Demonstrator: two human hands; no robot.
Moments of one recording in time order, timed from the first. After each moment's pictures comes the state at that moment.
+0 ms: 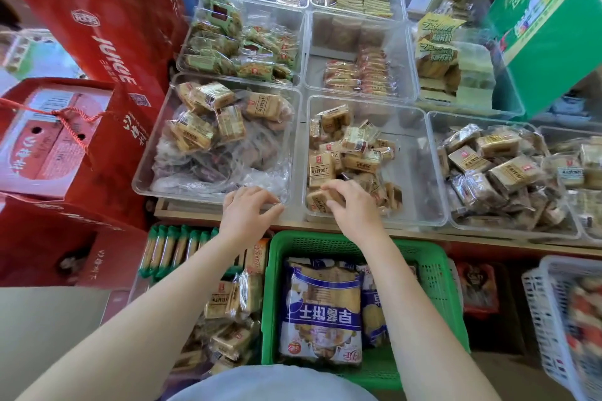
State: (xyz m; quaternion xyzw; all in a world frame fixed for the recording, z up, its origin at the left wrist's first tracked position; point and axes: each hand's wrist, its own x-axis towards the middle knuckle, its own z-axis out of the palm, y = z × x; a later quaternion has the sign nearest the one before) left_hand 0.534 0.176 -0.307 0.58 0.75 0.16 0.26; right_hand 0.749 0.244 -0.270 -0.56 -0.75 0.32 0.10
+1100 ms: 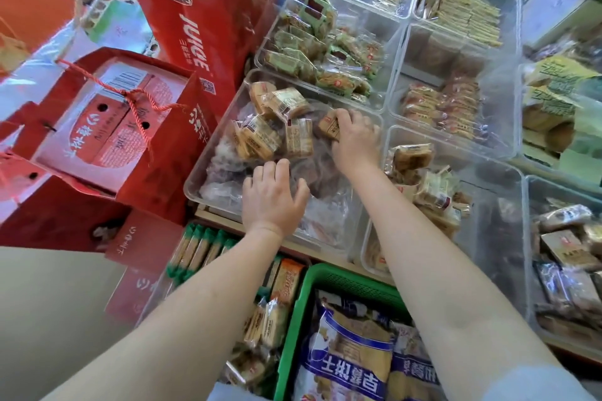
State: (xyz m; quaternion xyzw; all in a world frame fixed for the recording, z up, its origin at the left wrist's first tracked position) left_hand 0.474 0.224 -0.317 0.46 0.87 0.15 0.10; right_hand 0.551 0.395 -0.295 -0.50 -0.86 0.08 0.02
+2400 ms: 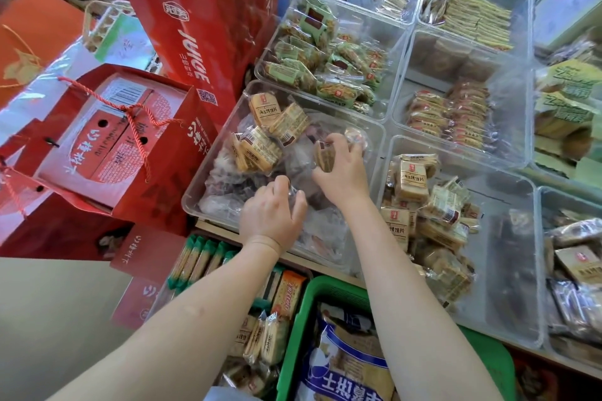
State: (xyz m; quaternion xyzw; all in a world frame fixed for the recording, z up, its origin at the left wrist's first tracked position) left_hand 0.475 0.228 -0.314 0.46 0.87 0.17 0.12; right_hand 0.559 0.360 -0.299 -0.51 -0.79 0.33 0.10
